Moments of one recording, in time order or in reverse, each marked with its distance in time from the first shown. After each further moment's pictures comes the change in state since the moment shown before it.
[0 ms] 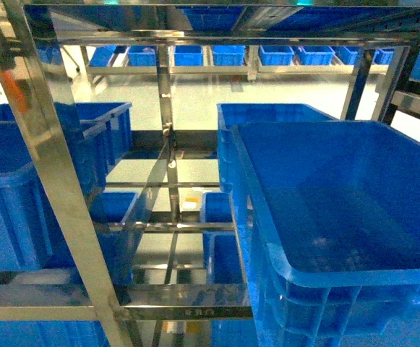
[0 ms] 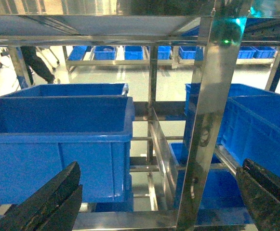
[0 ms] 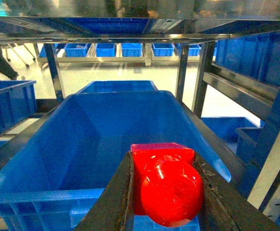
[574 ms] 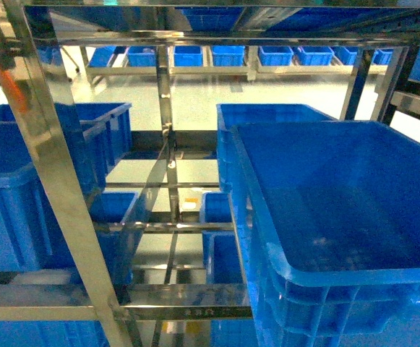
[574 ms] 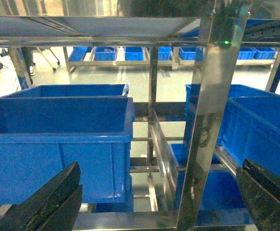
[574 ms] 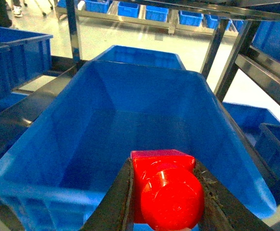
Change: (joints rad) left arm 0.000 0.000 0.000 0.002 -0.001 0.000; right arm 0.146 0.605 0.139 0.267 0.035 -0.101
